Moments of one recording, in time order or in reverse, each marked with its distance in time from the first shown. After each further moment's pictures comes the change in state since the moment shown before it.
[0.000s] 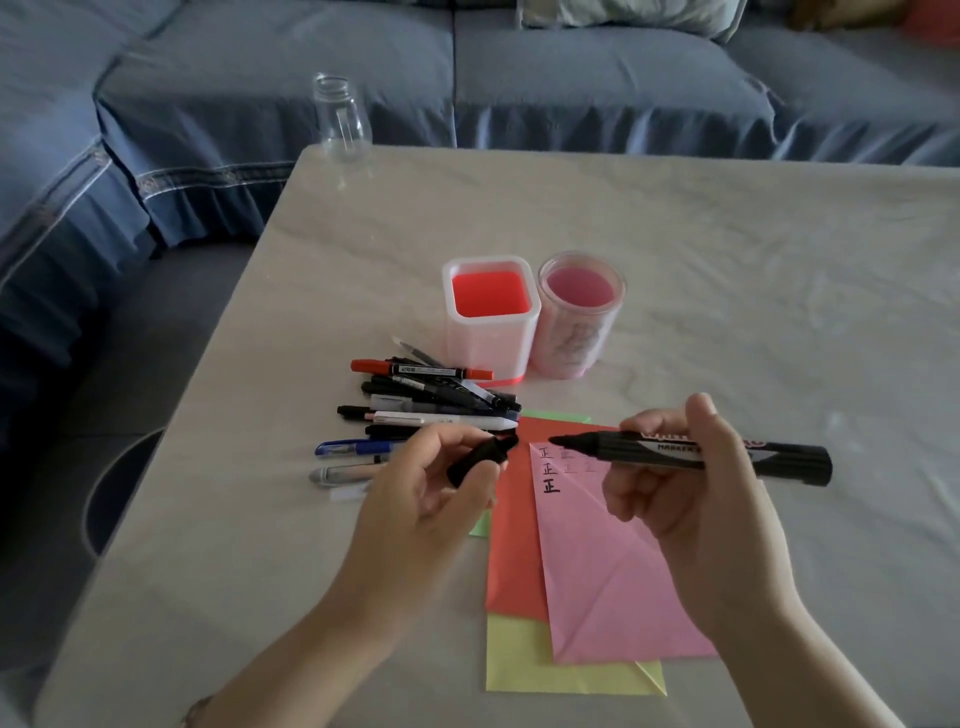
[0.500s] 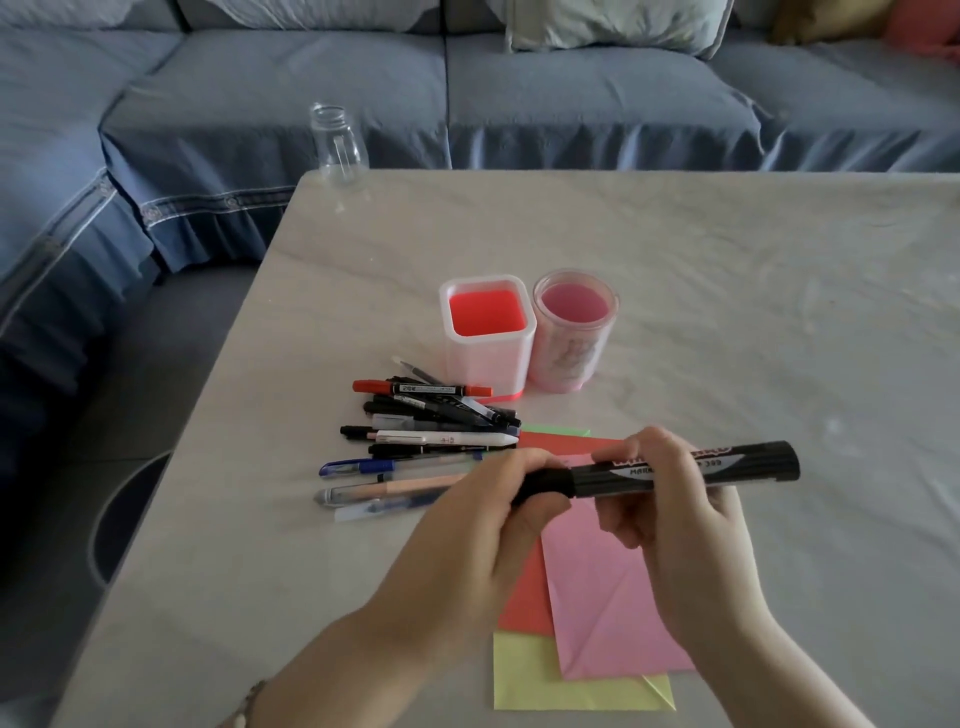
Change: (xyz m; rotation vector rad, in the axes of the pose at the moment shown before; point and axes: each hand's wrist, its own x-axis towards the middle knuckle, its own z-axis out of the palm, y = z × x) left_hand 0.000 0.013 0.012 0.382 -0.281 0.317; right_hand -0.003 0.004 0.013 -0.270 0.106 -0.079
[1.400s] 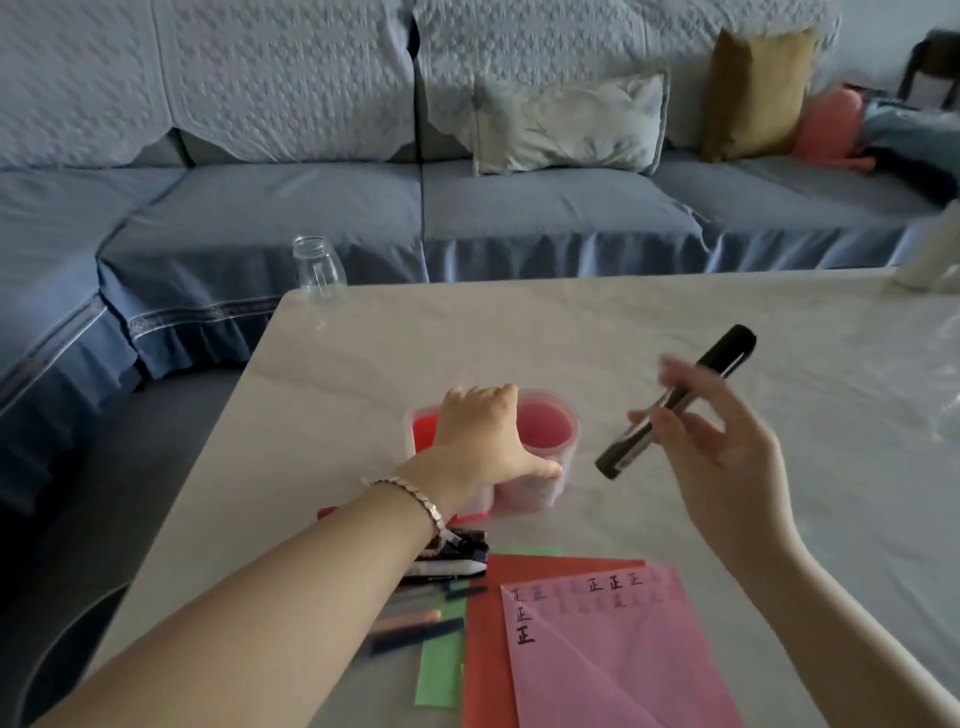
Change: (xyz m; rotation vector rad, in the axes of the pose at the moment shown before) left_hand 0.195 -0.046 0.004 0.961 -0.163 -0.128; right_hand 0.106 -0.043 -0.051 -0.364 0.082 -0.578
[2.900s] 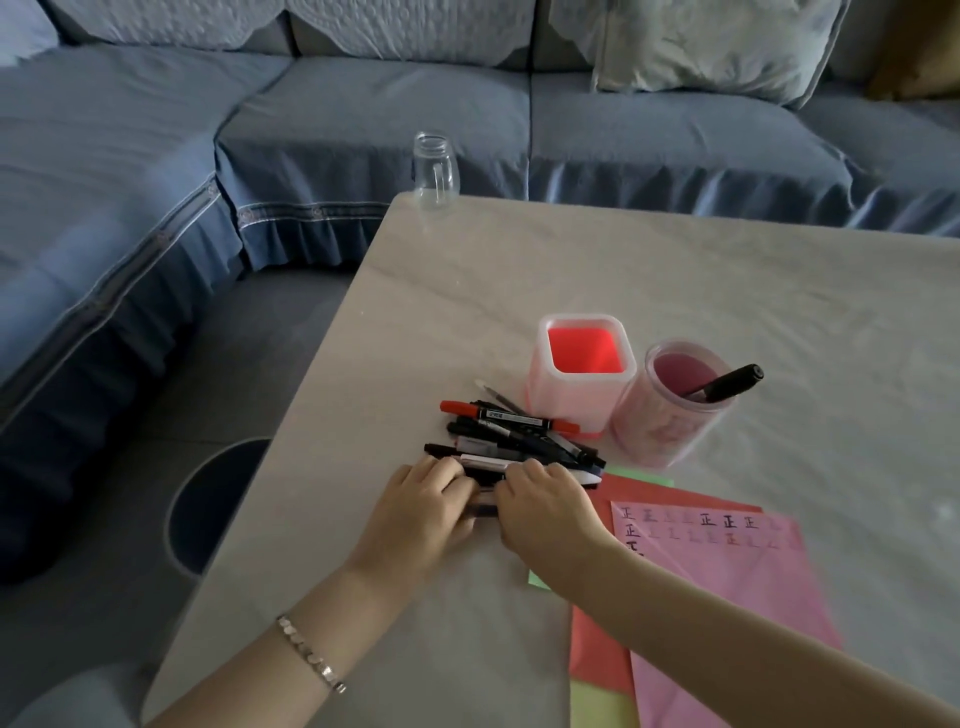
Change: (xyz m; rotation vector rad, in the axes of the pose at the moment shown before) left_hand -0.190 -0.111 0.080 -0.038 0.396 0.082; right_hand -0.110 0.052 0.172 -1.124 -0.911 -0.492
